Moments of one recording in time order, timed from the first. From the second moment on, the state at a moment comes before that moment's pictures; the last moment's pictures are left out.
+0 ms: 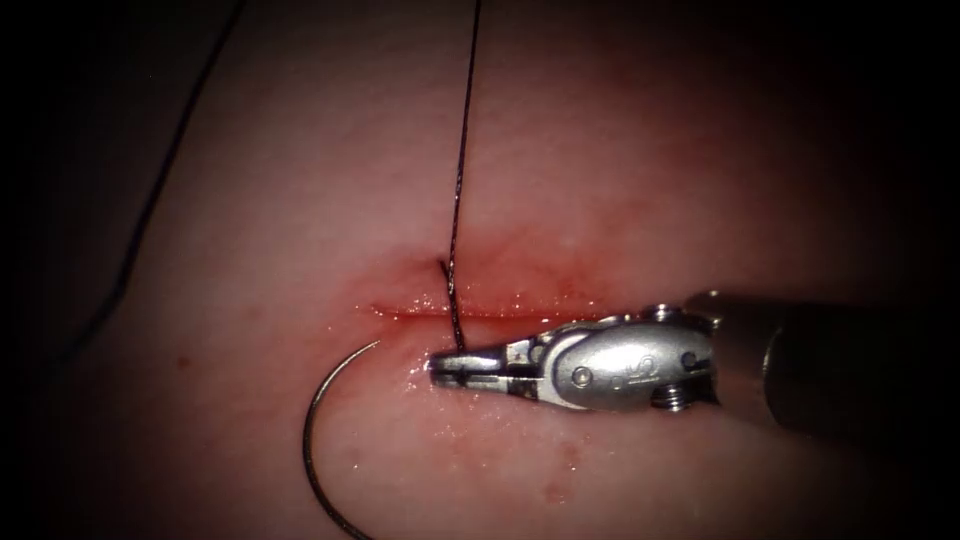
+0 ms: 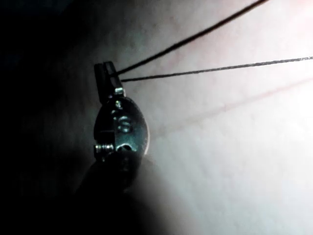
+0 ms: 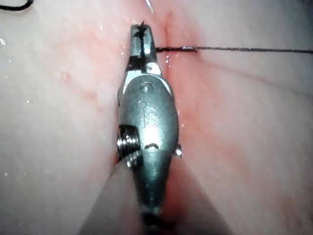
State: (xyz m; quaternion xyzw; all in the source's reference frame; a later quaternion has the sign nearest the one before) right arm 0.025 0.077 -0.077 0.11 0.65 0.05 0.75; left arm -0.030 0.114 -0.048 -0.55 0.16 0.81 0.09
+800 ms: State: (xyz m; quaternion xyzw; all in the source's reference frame) right arm 0.026 0.072 -0.079 0.45 0.44 0.45 0.63; left arm -0.030 0.114 -0.048 -0.53 0.19 0.82 0.08
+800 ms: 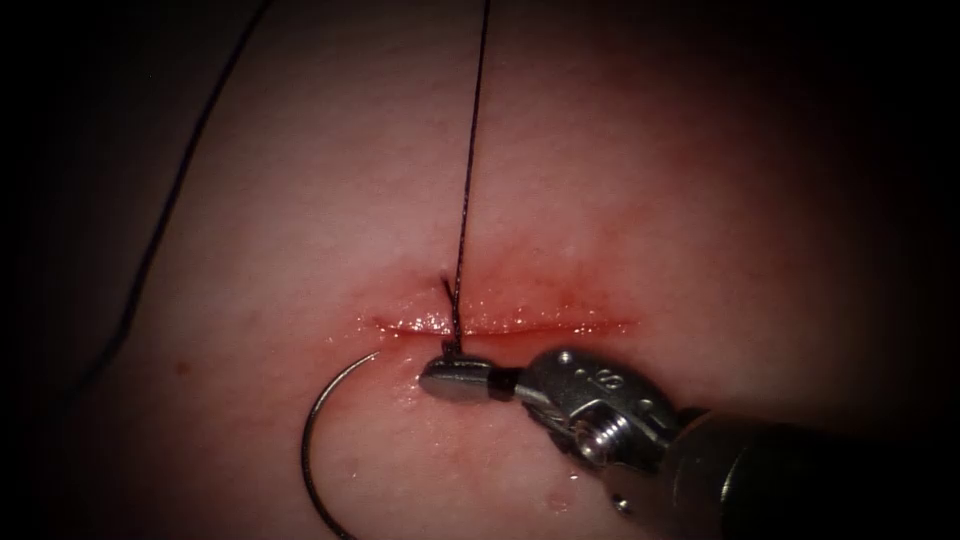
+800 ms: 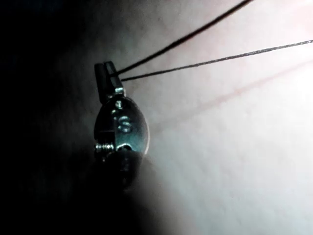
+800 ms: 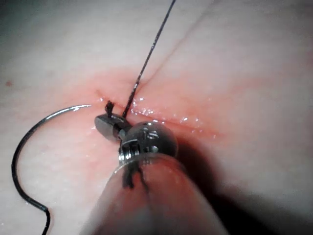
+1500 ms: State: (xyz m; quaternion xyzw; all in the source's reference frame) right arm 0.026 0.068 -0.082 0.51 0.40 0.50 0.58; left arm -0.030 0.116 -0.047 -0.46 0.27 0.85 0.03
